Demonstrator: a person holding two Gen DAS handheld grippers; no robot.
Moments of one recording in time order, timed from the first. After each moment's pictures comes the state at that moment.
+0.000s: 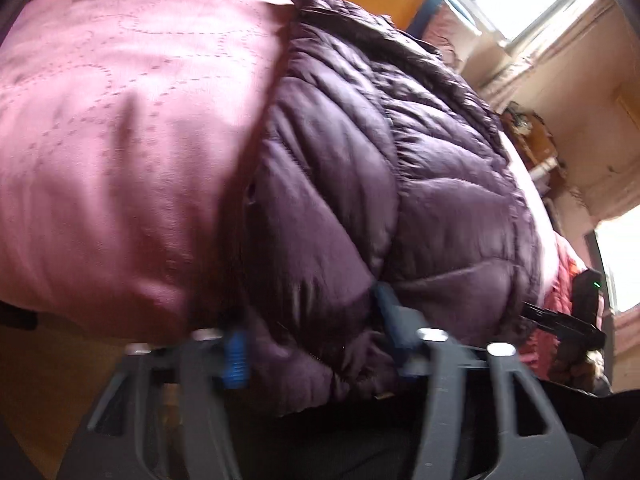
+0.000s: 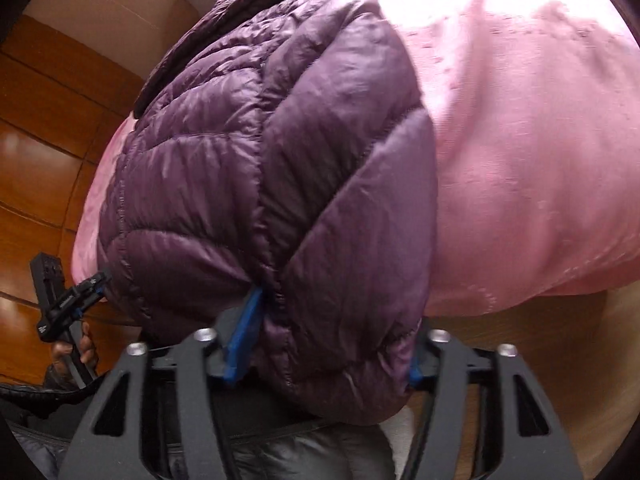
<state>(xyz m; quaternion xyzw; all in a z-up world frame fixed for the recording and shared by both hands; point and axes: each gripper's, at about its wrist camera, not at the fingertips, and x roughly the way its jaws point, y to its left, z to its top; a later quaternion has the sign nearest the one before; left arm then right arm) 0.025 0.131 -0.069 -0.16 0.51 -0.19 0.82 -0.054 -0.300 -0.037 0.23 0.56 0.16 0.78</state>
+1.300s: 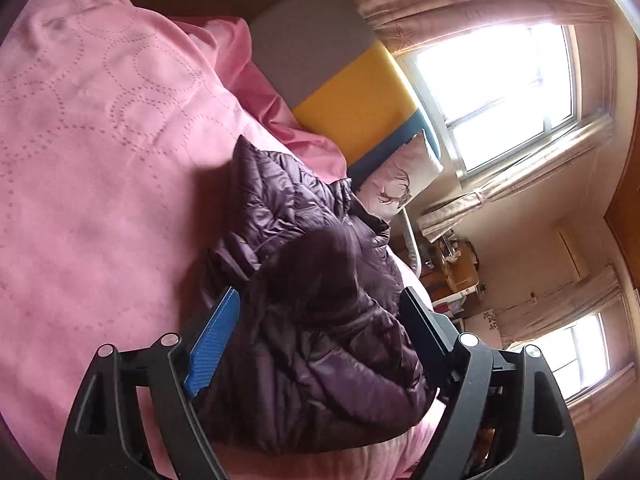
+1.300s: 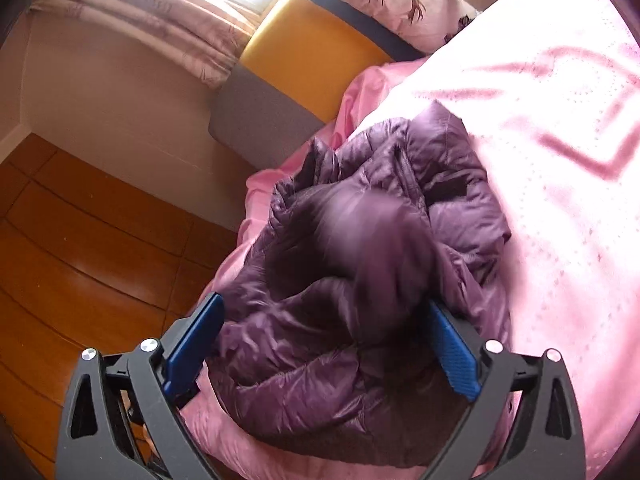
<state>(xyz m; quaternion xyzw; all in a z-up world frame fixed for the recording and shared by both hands) 0.225 0.165 0.012 -0.37 0.38 -0.21 0.82 0.141 -0.369 0.068 0.43 0.35 0.16 0.82</state>
